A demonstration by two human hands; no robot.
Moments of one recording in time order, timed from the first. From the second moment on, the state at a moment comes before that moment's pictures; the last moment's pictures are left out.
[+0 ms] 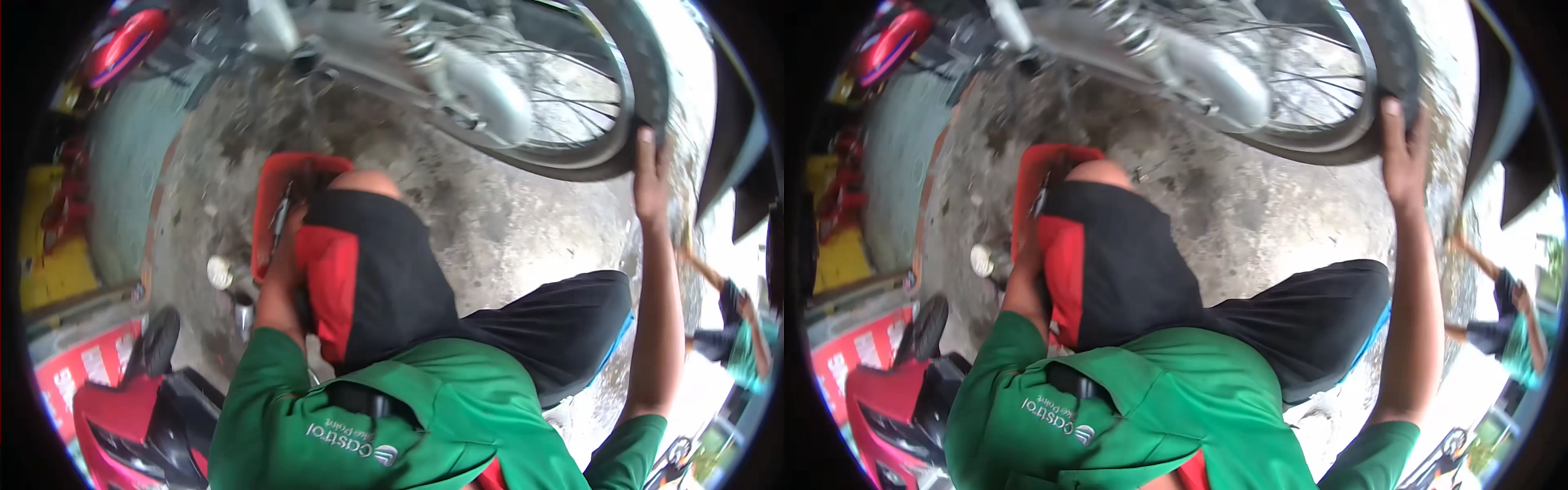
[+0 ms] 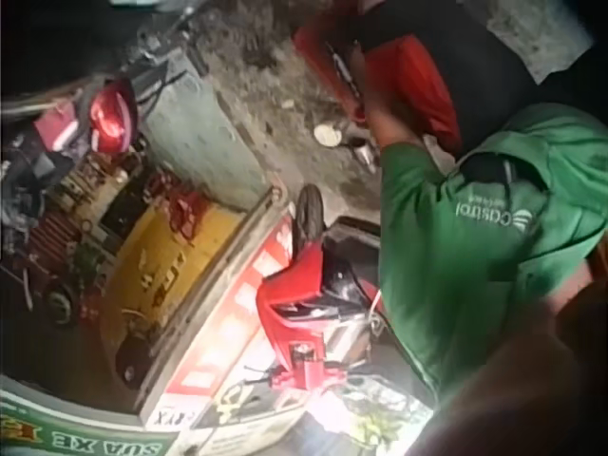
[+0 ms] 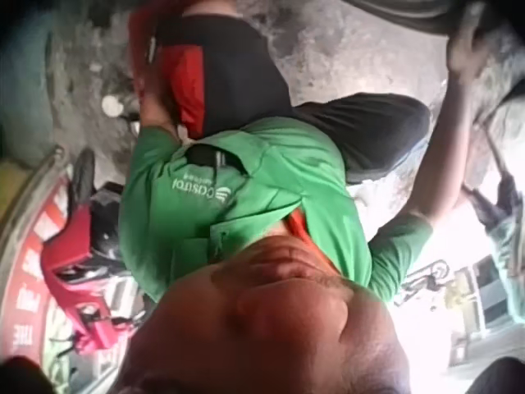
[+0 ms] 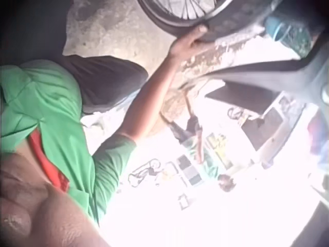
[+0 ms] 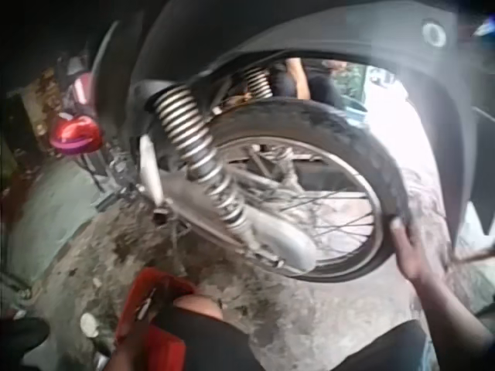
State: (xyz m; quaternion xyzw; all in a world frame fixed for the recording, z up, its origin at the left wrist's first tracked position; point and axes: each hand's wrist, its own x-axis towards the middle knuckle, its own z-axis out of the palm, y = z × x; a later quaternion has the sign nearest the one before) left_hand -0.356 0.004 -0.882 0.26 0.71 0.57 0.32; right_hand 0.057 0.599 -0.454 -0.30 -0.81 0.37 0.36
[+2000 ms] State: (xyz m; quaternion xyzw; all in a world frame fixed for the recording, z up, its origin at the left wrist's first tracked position) left_hand -0.167 0.318 -0.452 0.65 0.64 -0.02 0.40; right_hand 0.029 0.450 -0.471 -0.04 -0.92 0.38 0.10
